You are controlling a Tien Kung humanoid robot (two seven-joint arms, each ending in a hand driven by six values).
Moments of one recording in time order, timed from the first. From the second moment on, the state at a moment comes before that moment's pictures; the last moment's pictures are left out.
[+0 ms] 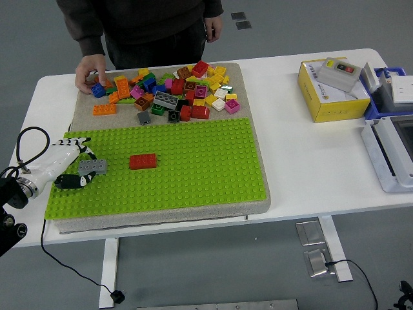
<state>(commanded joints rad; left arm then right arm) -0.58 0.57 -0.48 -0.91 1.70 0.33 -0.16 0.28 -0.22 0.67 0.25 -0.29 -0.23 -0.39</state>
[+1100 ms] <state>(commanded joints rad) -0.62 0.51 -0.47 -0.96 1.68 0.29 -0.08 0.29 -0.23 0.68 0.25 -0.30 -0.23 -0.38</state>
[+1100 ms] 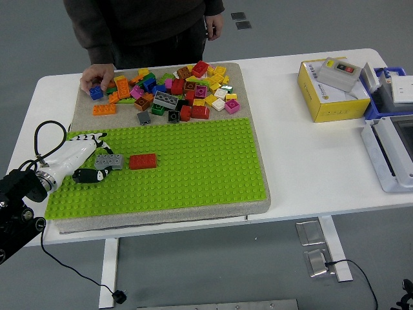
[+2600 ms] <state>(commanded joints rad) -0.63 0.47 -0.48 -0.95 1.66 0.25 -0.01 0.28 -0.22 0.68 0.25 -0.30 -0.23 -0.37</state>
